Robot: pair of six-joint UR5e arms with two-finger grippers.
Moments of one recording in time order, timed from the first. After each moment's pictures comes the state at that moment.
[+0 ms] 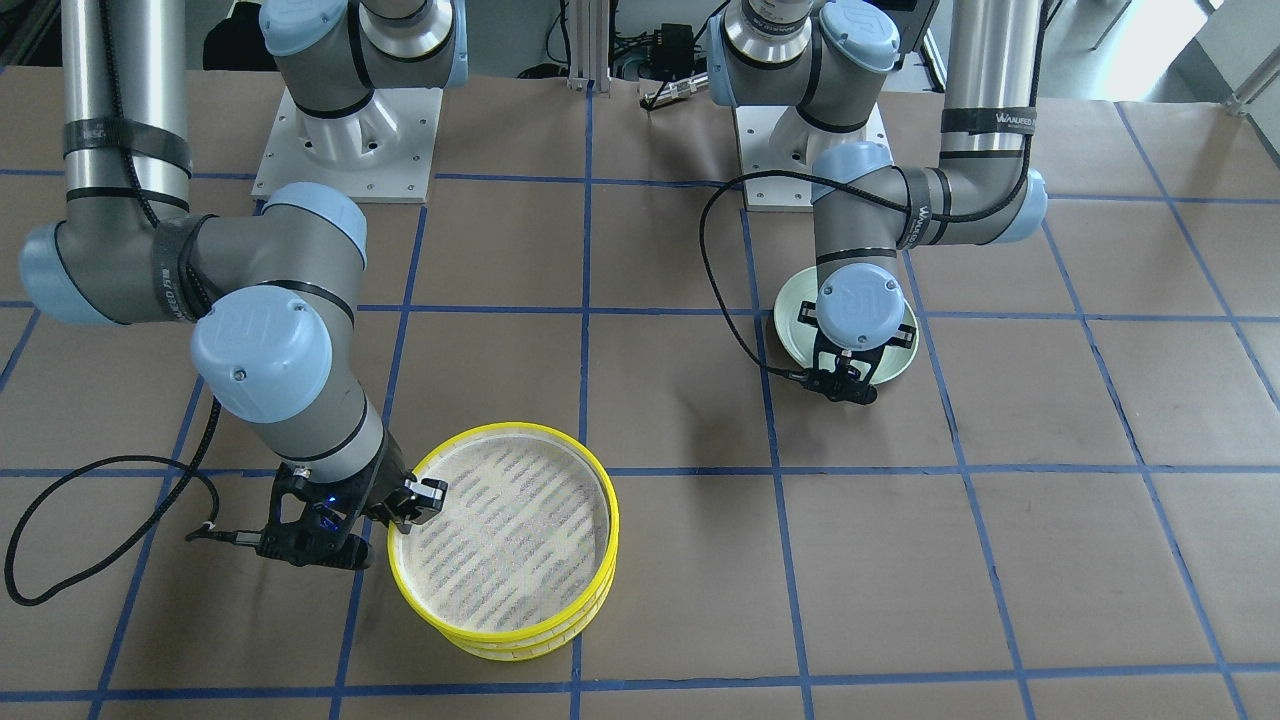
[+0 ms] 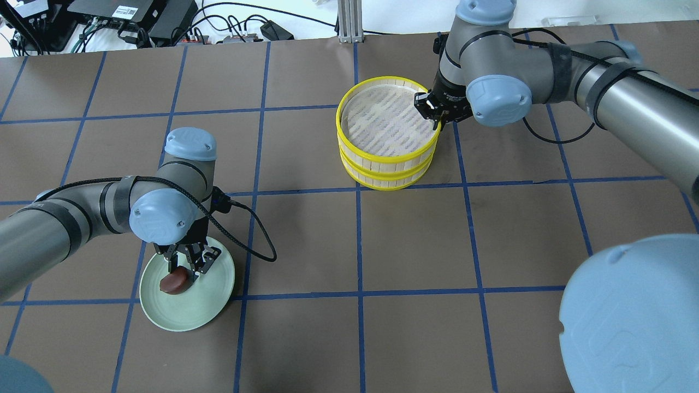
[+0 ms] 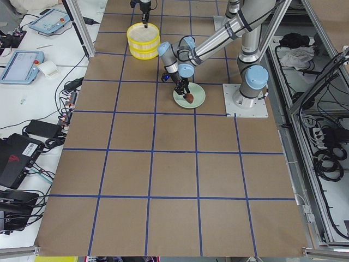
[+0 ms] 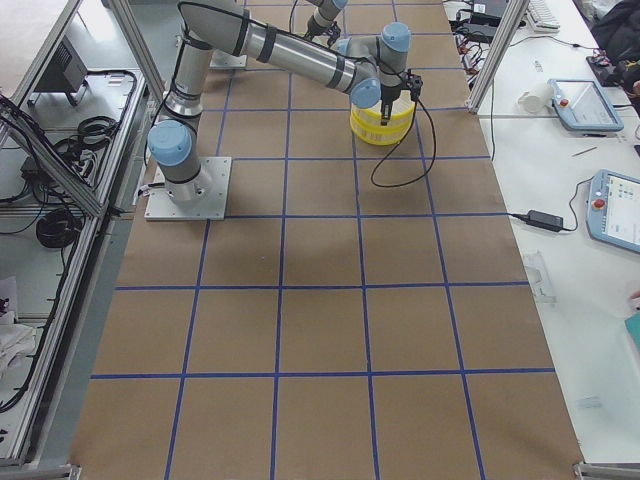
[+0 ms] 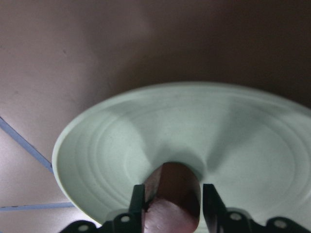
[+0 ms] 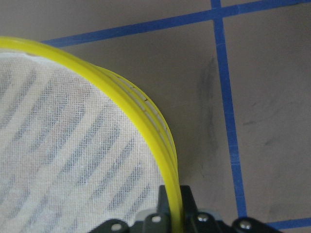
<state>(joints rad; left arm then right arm) -1.52 -1.84 -2.09 -1.26 1.95 0.31 1.64 -1.11 1.57 -2.11 -1.52 0.22</state>
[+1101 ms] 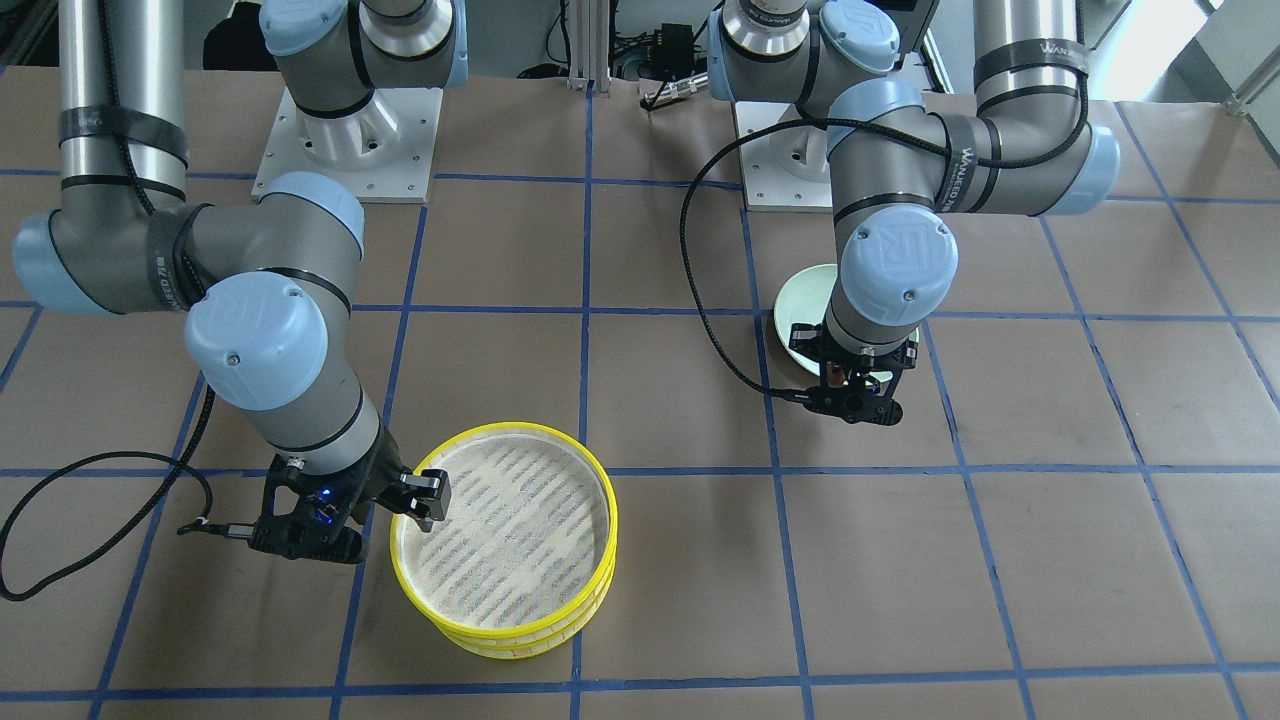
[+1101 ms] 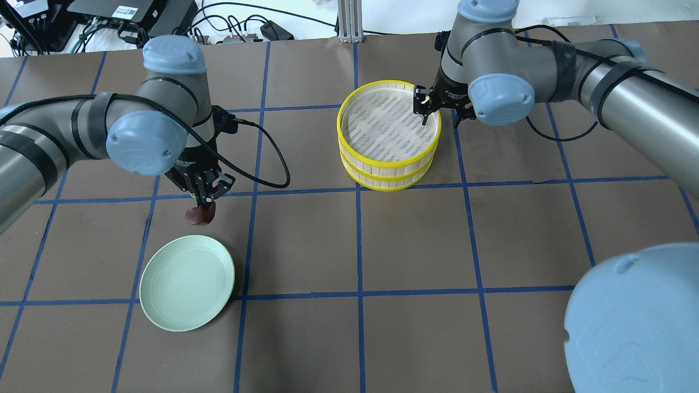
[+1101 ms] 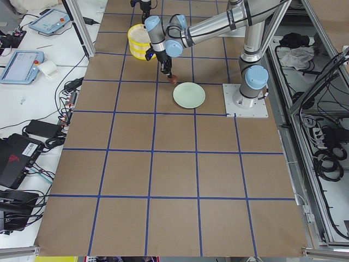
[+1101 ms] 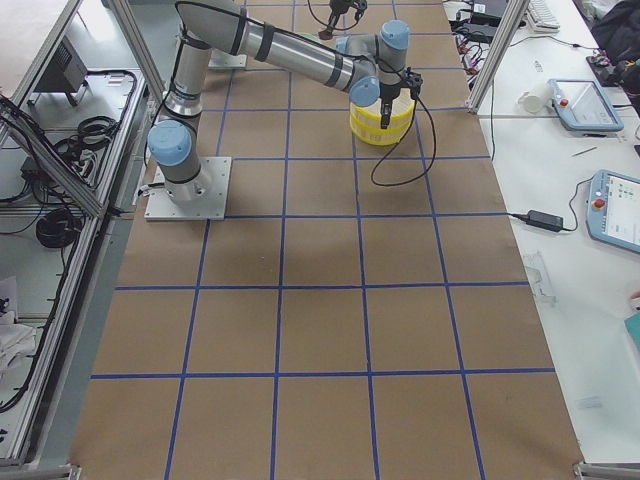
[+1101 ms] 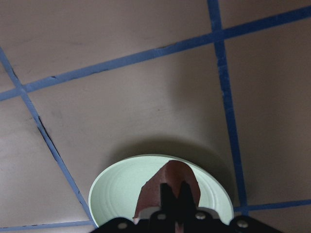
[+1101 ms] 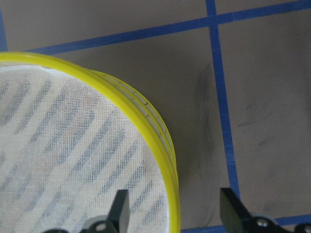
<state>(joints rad) -1.58 -1.80 -1.78 -1.40 1.78 0.20 1.64 -1.13 1.58 -2.11 -1.53 0.22</state>
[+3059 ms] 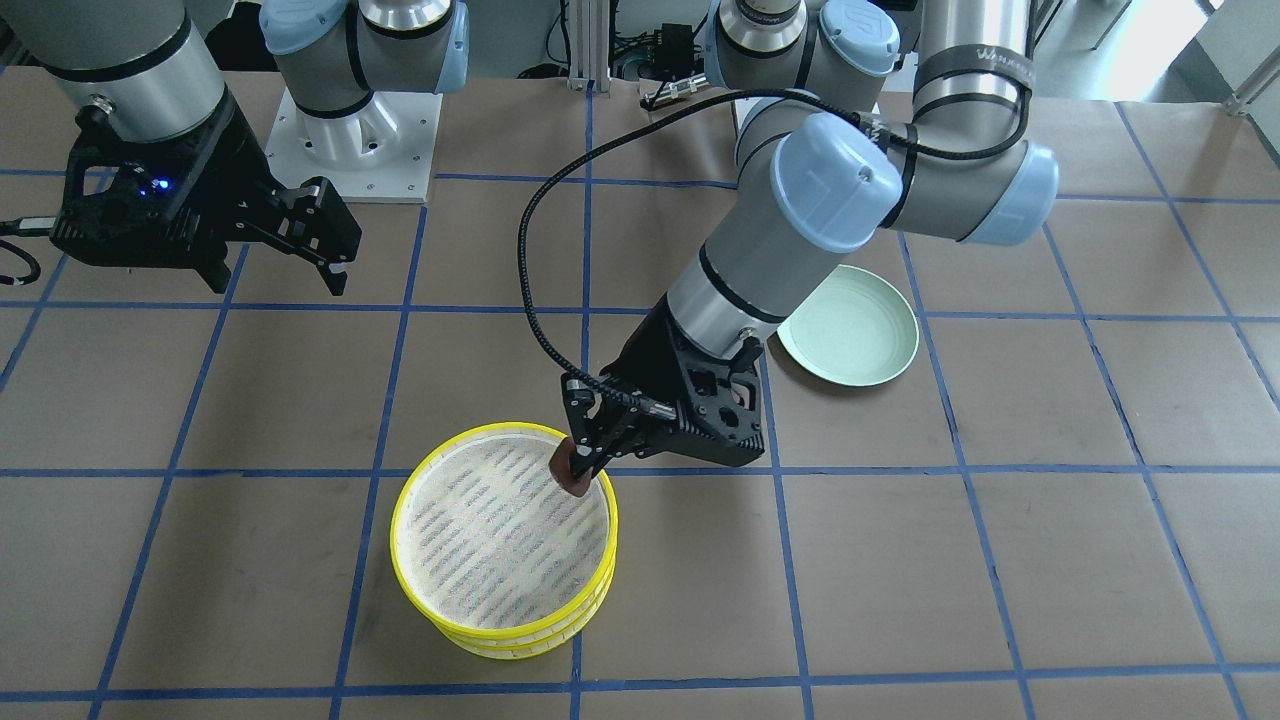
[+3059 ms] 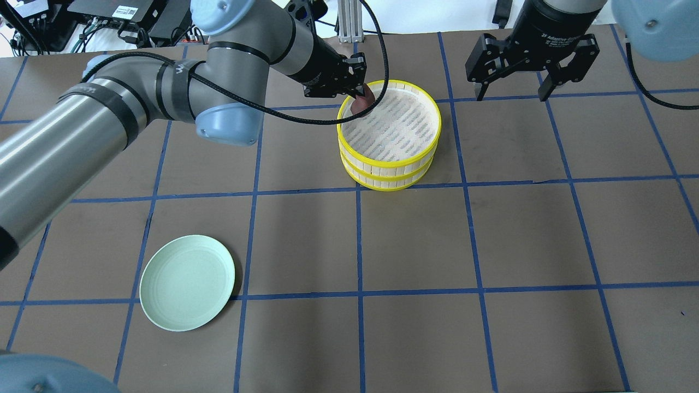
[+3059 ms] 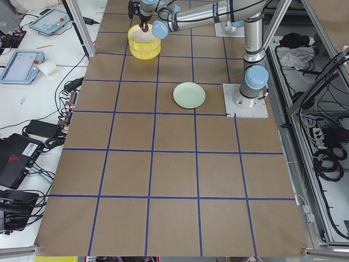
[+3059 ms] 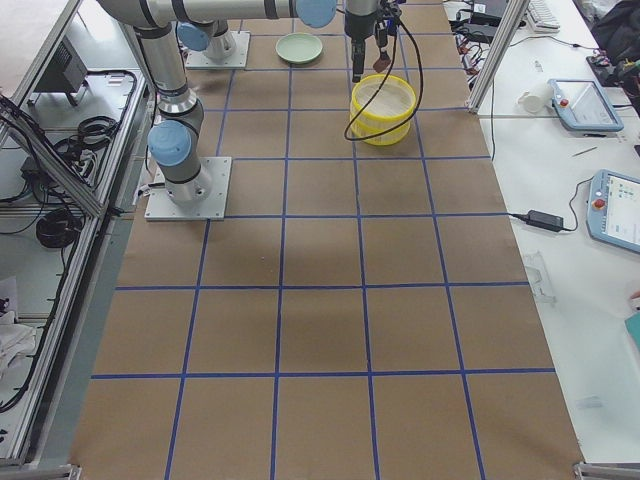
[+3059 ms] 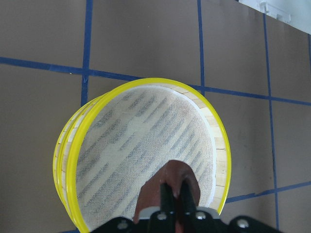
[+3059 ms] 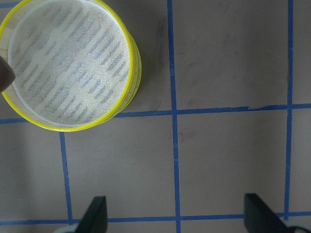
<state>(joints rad) -1.77 -1.95 -1.58 -0.79 1.12 -0.36 1.57 -1.51 1.47 -1.57 -1.54 0.04</state>
